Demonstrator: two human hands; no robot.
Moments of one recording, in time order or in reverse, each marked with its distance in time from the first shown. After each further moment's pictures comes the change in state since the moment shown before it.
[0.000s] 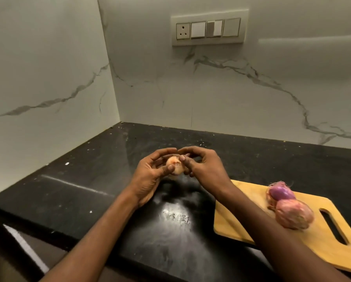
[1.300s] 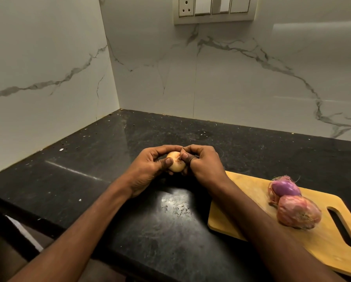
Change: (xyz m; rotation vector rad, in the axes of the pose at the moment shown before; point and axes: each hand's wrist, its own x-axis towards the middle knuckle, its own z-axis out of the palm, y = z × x) left_hand -0.005 0.000 0.008 0.256 -0.081 -0.069; right_hand 0.003 0.022 0.006 0.037 -0.030 0.171
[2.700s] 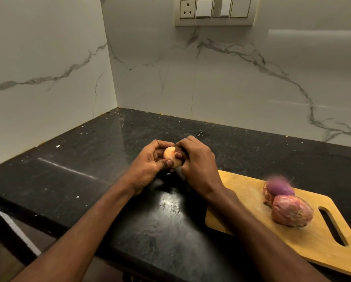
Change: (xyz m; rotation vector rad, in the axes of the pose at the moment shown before) left_hand 0.000 0.000 0.010 0.072 0.120 -0.019; right_hand -0.007 -0.005 0.007 -0.501 0.100 -0.418
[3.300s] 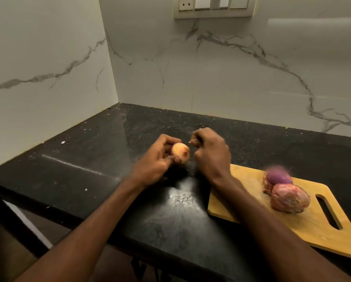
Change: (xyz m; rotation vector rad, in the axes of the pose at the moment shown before) left_hand -0.001 -0.001 0.006 0.109 -0.002 0.048; right_hand -0.002 -0.001 -0.019 -0.062 0.153 0.133
